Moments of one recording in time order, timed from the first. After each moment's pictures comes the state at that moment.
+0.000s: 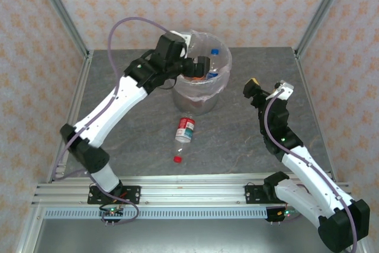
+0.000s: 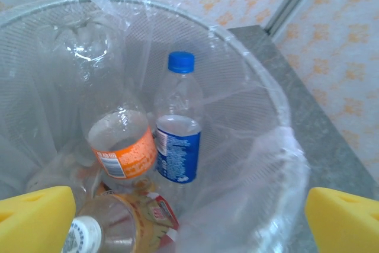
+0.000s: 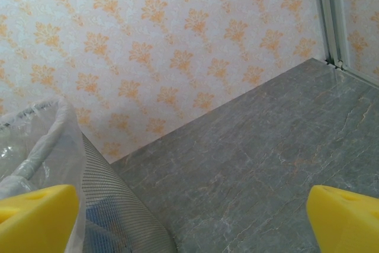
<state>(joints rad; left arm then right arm) -0.62 1.63 1.85 -0.75 -0.07 -0.38 0.40 0.82 0.62 0.05 0.49 0.53</state>
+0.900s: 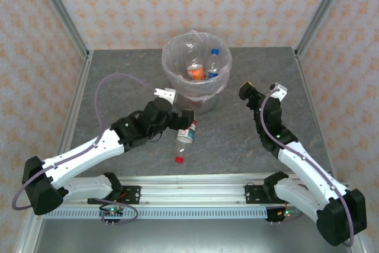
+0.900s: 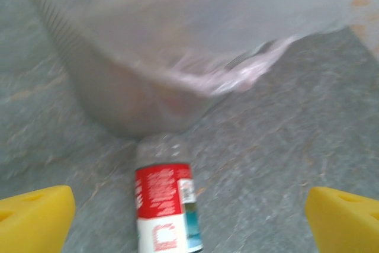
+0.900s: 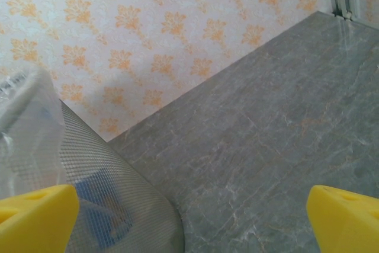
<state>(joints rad) -0.83 1.14 0.93 -0.44 -0.30 -0.54 0.40 0.89 0.59 0.04 0.45 0.67</state>
